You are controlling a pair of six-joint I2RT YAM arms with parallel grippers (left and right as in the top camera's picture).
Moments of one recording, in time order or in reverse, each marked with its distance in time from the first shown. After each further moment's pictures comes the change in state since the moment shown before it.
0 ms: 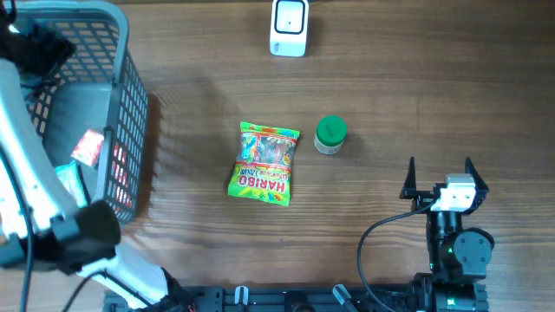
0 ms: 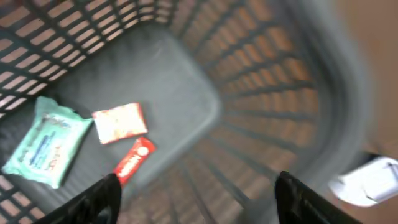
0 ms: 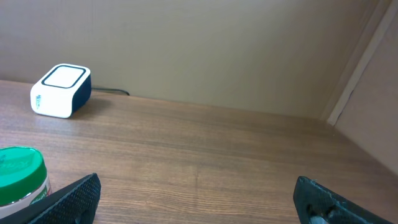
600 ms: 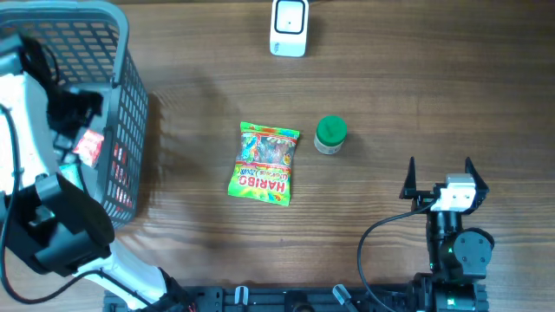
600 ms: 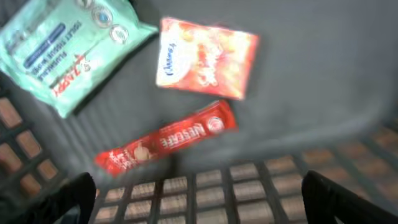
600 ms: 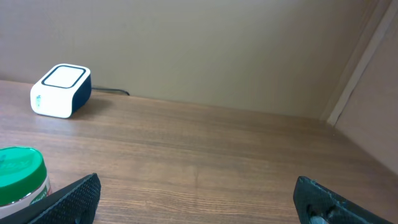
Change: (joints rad) left arm 0.092 0.021 -0.645 0.190 -0.053 -0.312; right arm 0.000 0.000 0.000 0.000 0.000 0.000
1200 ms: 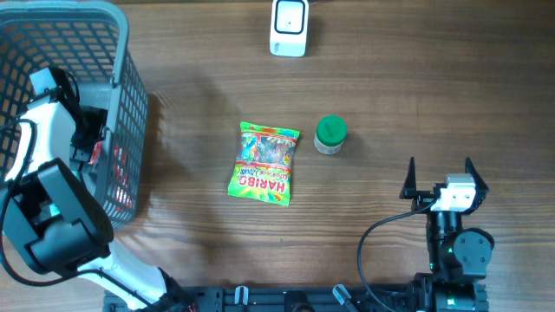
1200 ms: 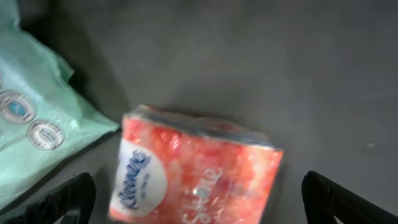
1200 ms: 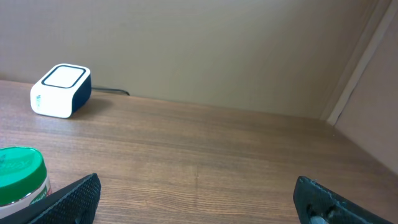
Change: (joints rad) left arm 0.008 0.003 -0.359 0.558 -0.132 -0.024; right arm 0.000 0.000 0.000 0.000 0.000 0.000
